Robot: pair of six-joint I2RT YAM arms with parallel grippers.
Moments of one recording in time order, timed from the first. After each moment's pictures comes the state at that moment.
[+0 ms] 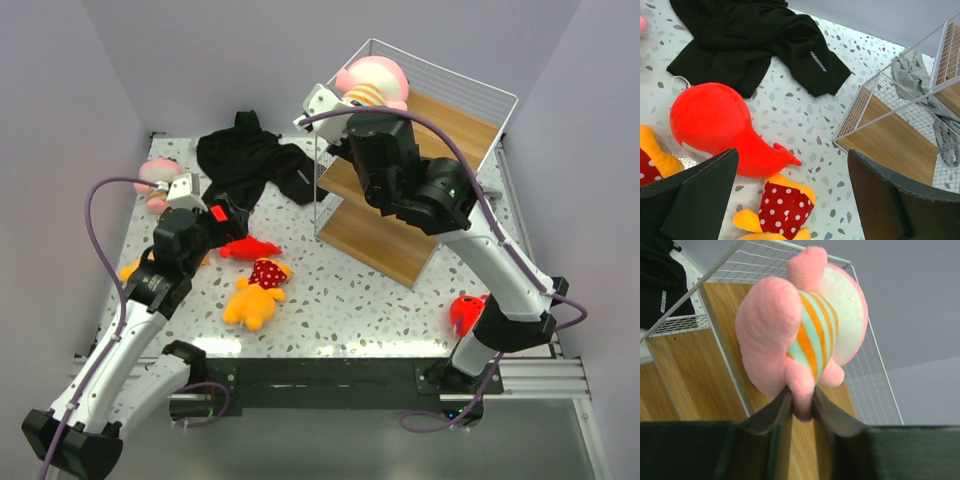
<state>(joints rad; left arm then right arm) -0.35 0.79 0.80 -0.34 -0.20 -0.49 1.01 1.66 2.30 -0.95 0.87 -0.66</state>
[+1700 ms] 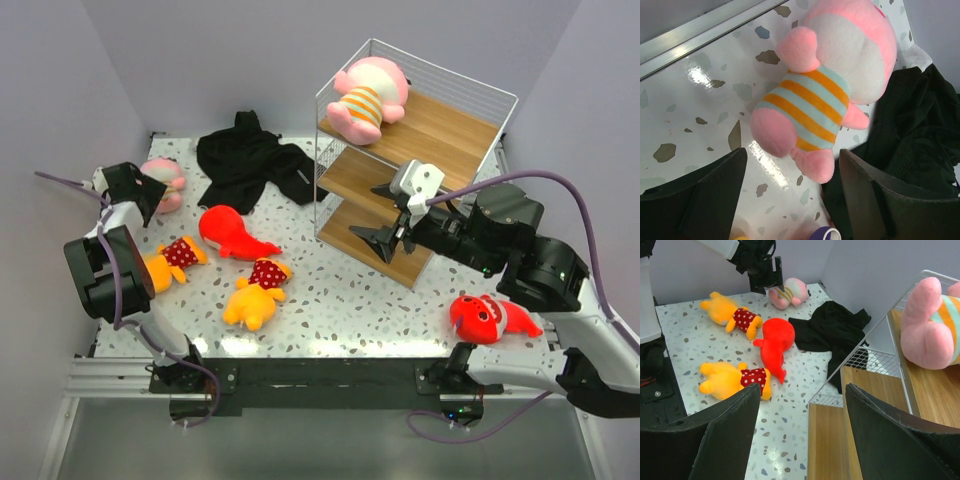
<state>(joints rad) 0.39 1.75 1.13 -0.09 -0.05 -0.78 1.02 1.03 1.61 -0.68 0.03 -0.27</state>
